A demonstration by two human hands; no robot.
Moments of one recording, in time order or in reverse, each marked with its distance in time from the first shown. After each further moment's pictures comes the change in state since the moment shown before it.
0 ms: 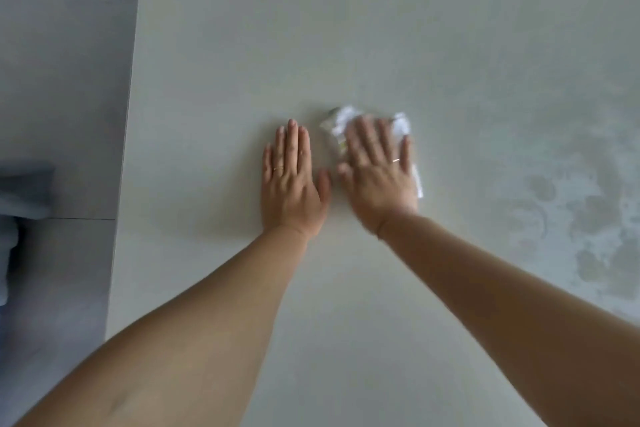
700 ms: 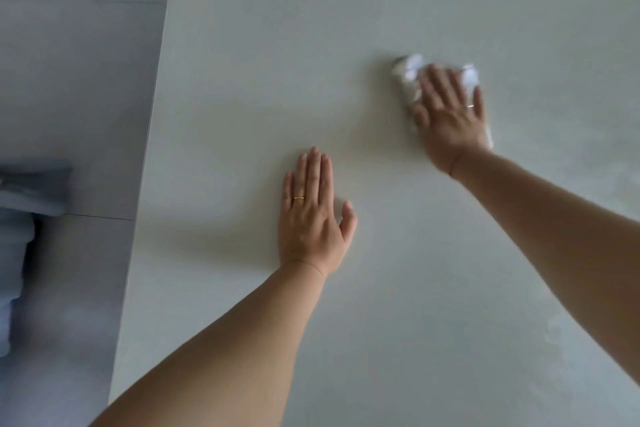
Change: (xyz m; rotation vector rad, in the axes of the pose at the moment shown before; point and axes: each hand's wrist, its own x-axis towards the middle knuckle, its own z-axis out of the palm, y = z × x) left_hand 0.001 0.000 -0.004 -0.033 -0.022 -0.012; right_hand 0.117 0.073 -0.036 0.020 0.009 0.032
